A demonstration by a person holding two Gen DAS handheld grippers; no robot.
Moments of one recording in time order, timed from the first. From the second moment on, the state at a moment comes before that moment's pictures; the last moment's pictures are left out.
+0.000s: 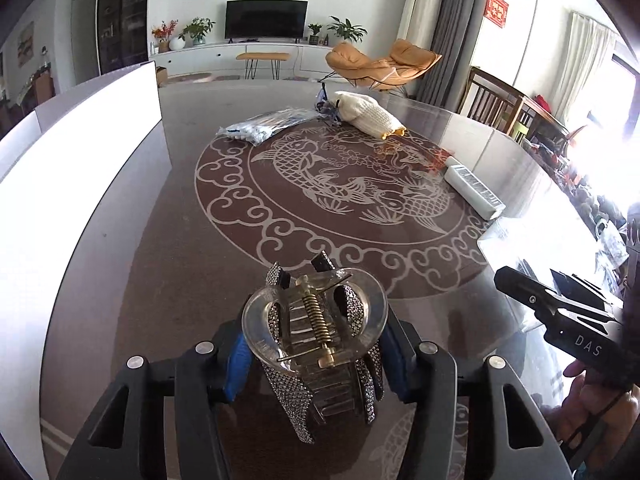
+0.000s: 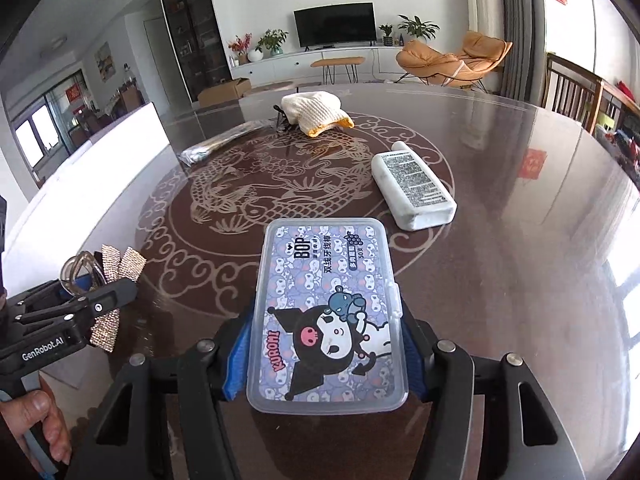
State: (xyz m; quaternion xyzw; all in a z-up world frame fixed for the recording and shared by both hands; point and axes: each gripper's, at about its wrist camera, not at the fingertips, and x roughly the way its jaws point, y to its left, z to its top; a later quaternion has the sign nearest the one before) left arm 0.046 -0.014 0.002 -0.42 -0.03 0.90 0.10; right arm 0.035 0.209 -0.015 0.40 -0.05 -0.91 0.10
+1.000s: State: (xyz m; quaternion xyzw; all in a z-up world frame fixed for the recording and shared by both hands) left arm 0.072 -0.317 0.130 -0.33 -0.11 0.93 -0.13; right arm -0.017 -0.145 0.133 0.30 0.09 -0.85 0.42
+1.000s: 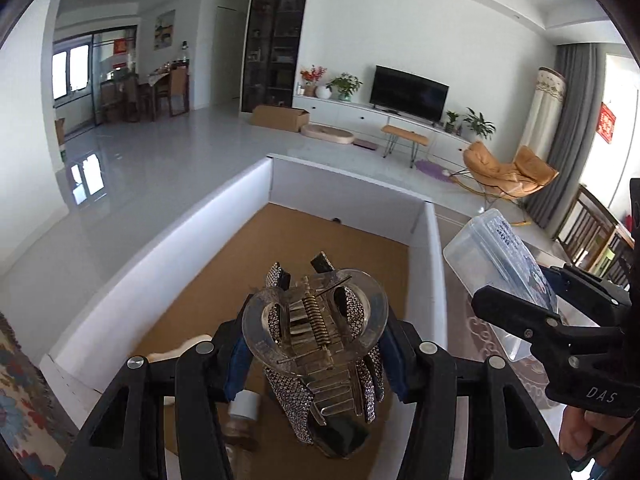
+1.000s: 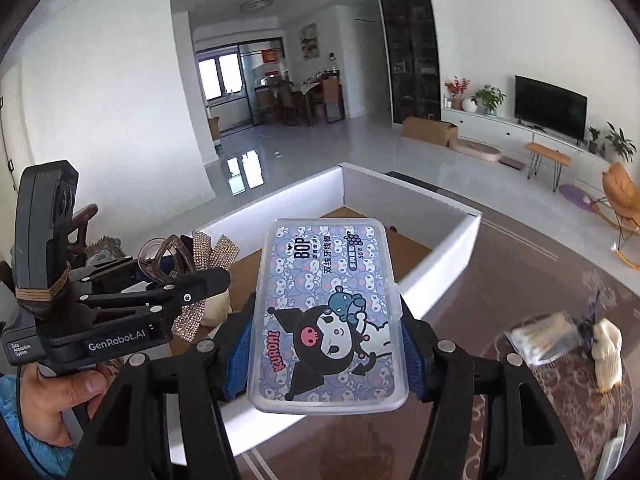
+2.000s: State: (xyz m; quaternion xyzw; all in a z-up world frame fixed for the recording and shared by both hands) left arm 0.058 -0.362 0.087 -0.38 -0.16 0.88 -0.21; right arm -0.034 -0.251 0.040 0.32 0.20 -0.81 0.46
